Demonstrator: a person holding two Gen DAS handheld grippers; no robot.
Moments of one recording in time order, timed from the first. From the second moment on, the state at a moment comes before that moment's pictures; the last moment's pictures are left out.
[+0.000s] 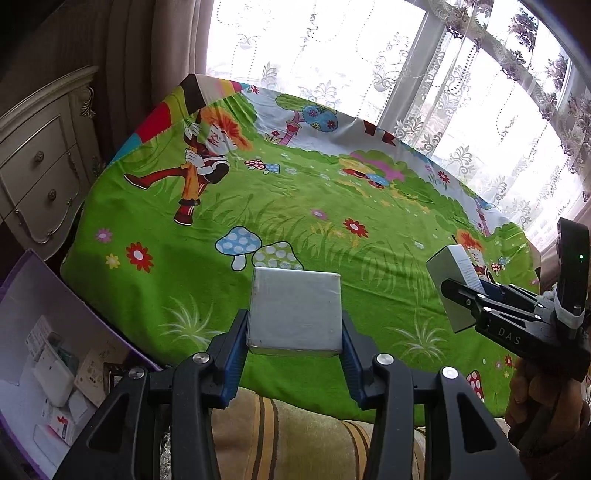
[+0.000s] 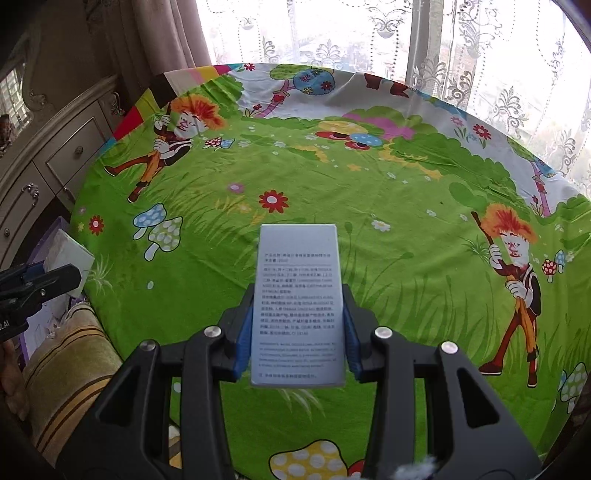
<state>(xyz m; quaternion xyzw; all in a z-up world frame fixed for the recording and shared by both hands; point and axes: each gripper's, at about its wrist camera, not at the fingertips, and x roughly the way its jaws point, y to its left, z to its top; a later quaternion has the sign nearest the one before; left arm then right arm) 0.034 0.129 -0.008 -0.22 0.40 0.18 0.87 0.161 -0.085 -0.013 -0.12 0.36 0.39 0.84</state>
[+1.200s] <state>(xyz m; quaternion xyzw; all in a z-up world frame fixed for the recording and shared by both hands) -0.219 0.263 -0.039 -0.33 0.34 0.37 0.80 -0.109 0.109 -0.021 -0.24 0.41 0.54 0.70</state>
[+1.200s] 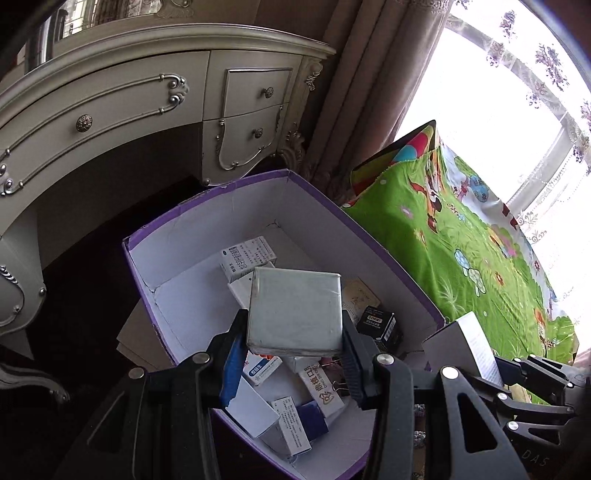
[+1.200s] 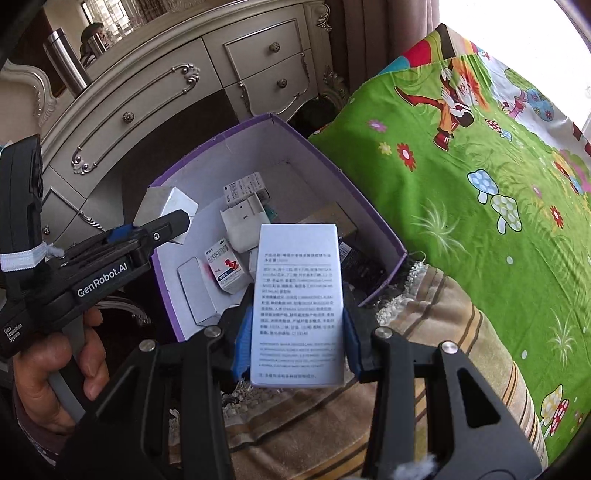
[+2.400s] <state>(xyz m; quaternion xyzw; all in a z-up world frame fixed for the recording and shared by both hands) -0.216 0.236 -0.027 -0.30 0.40 0.40 0.77 -0.108 0.100 -0.026 -0.24 0.39 0.52 0.73</state>
